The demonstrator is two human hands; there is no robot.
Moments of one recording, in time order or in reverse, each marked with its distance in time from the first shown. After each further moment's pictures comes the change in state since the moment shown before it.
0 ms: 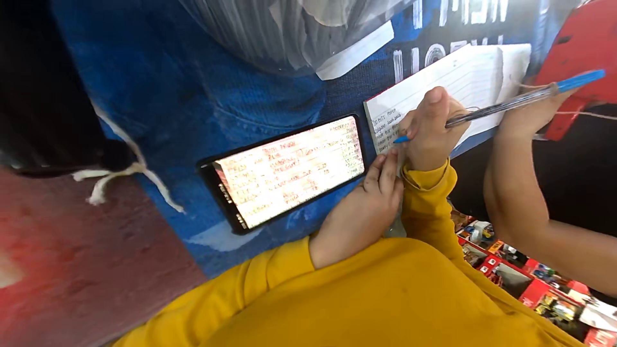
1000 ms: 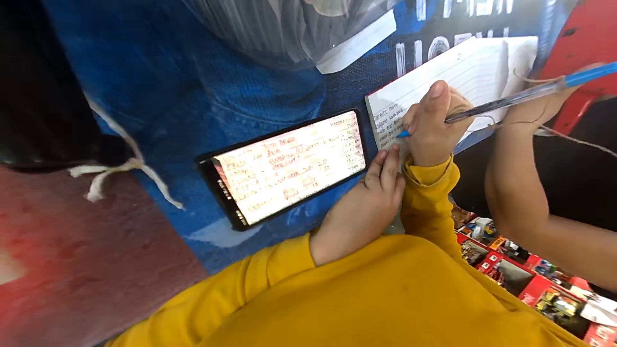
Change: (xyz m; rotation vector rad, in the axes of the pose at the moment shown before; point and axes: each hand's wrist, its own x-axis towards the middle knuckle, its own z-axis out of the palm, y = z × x) left_hand -0.001 0.000 -0.001 0.000 -0.008 0.001; right_hand 0.000 0.002 0.001 -0.112 0.047 -0.035
